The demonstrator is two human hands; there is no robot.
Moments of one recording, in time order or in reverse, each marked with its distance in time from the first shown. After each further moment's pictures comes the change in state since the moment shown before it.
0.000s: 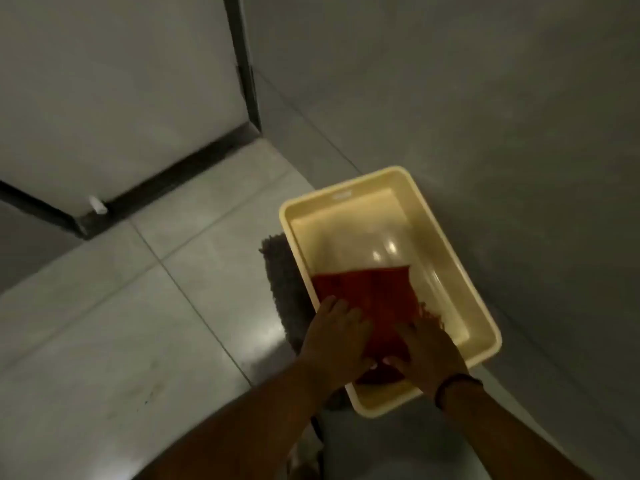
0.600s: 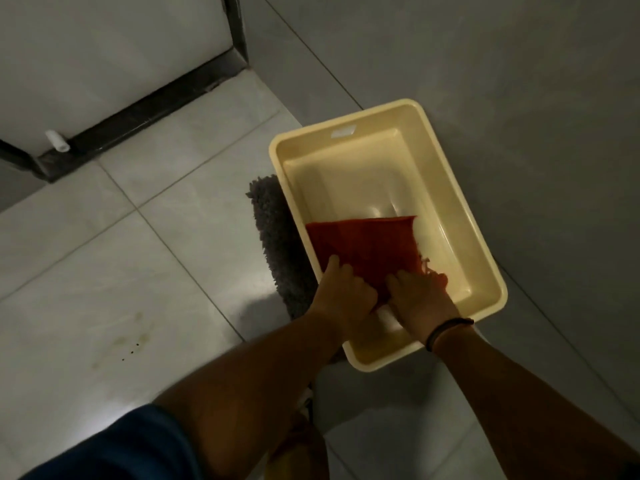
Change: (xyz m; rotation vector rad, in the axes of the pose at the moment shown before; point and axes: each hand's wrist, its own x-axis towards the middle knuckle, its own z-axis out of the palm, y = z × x) left_hand 0.028 0.007 0.038 0.323 -0.140 0.026; right_hand 0.019 -0.014 -0.005 -0.309 0.022 -0.186
